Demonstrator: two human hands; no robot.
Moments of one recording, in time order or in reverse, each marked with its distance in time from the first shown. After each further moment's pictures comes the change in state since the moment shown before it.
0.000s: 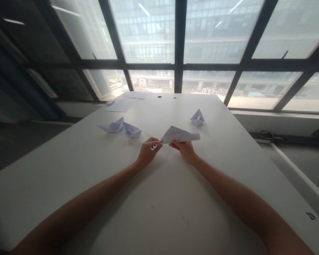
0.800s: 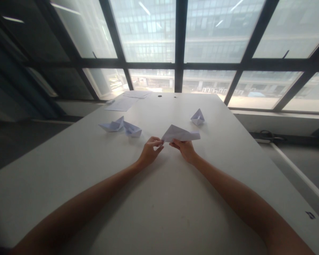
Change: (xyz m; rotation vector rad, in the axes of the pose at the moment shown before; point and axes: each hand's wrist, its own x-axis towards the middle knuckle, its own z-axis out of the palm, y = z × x) left_hand -0.002 0.004 0.004 0.003 -0.043 0.007; right_hand 0.001 0.002 -0.001 0.005 -0.012 0.027
